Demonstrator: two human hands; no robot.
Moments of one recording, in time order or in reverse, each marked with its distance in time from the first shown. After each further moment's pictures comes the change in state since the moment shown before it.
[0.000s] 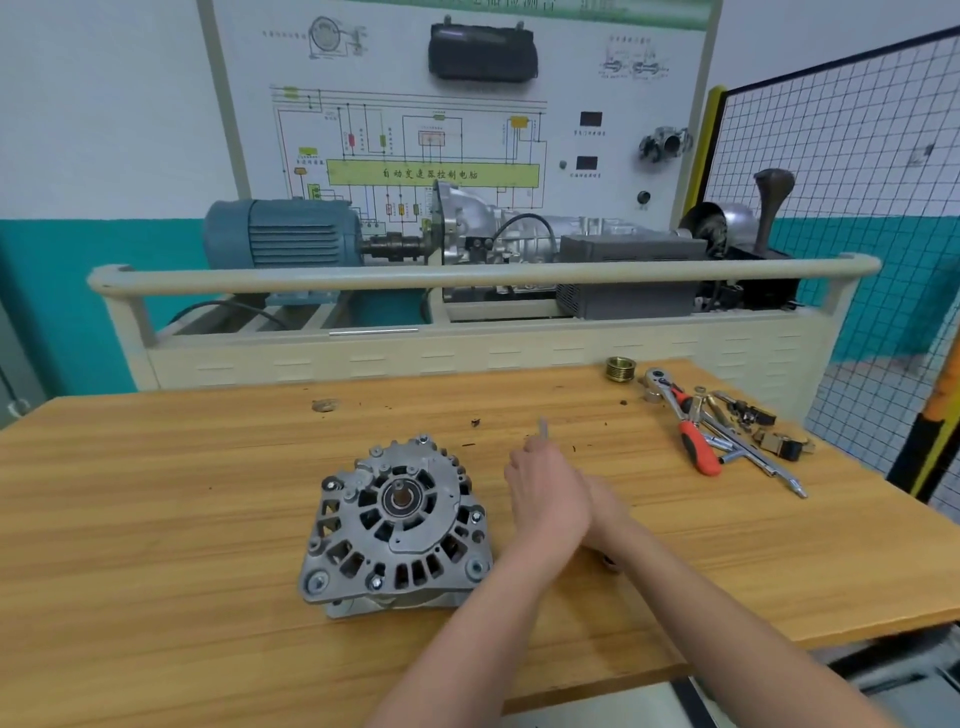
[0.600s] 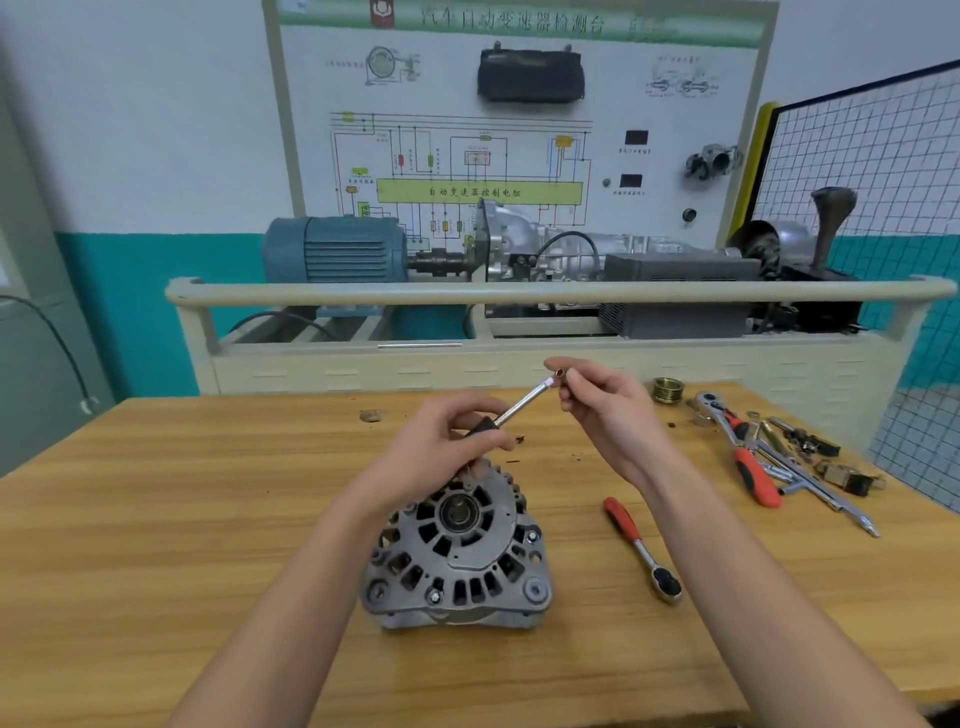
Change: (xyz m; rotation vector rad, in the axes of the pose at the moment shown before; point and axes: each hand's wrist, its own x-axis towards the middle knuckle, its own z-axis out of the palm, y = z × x) left_hand 0.024 -0.066 -0.168 -0.377 -0.268 0.398; right_hand 0.003 -0.089 -0.082 1.416 0.089 -0.405
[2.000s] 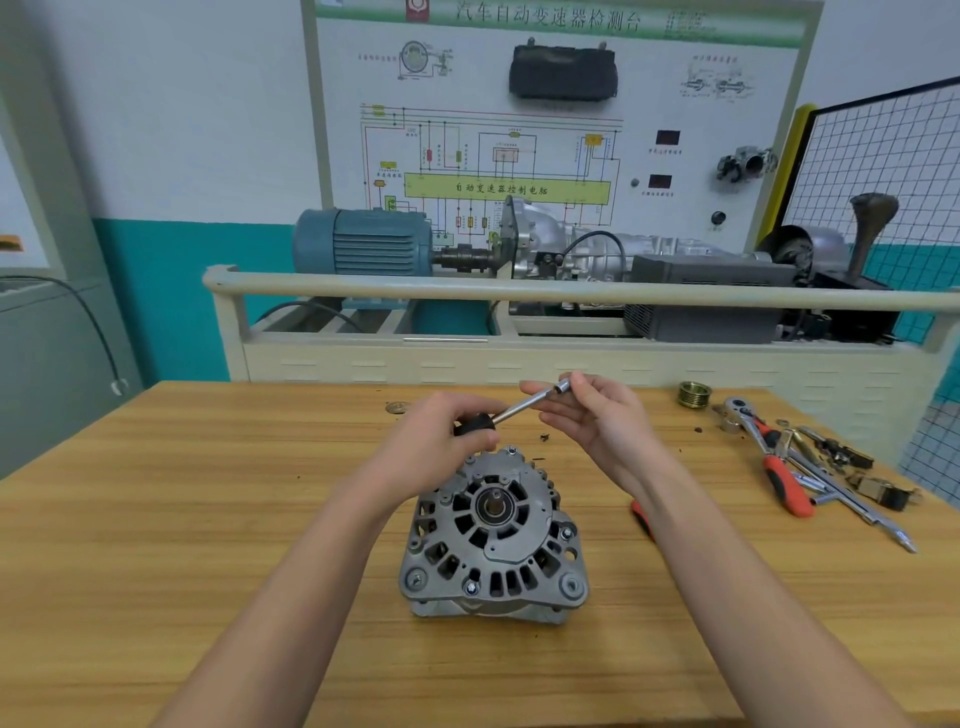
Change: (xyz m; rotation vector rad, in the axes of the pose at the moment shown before) left_hand -0.008 -0.021 -0.031 0.363 0.069 0.029; right_hand 0.000 0.013 0.038 0.101 -0.067 0.122
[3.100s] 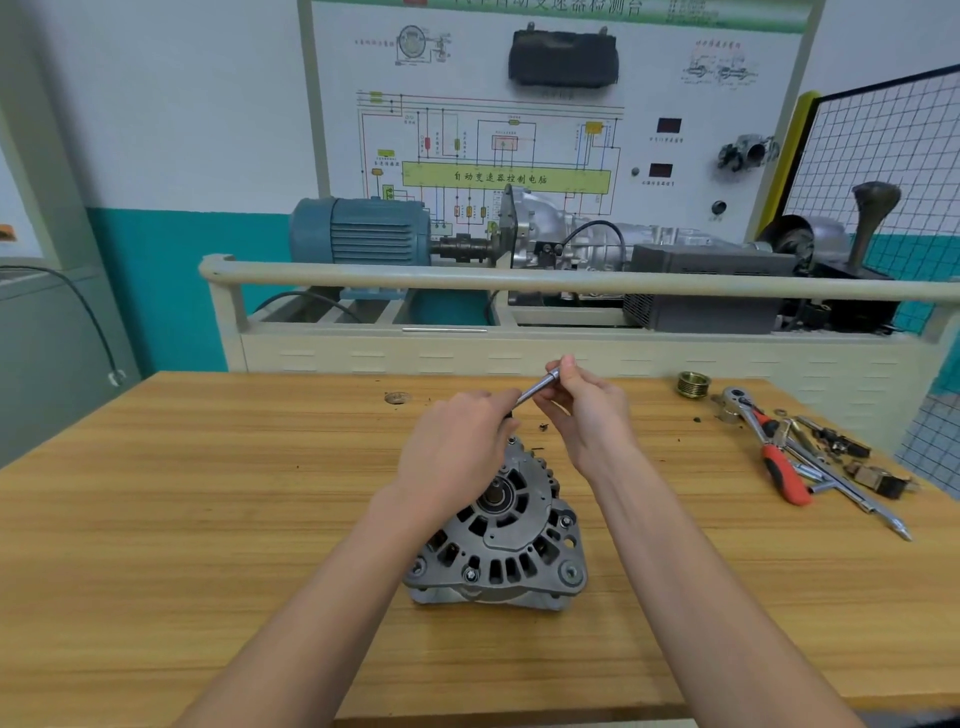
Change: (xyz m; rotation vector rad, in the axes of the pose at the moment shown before) left_hand -0.003 0.016 0.028 0.509 0.176 0.125; right_hand 0.004 0.008 0.035 0.154 0.451 0.030
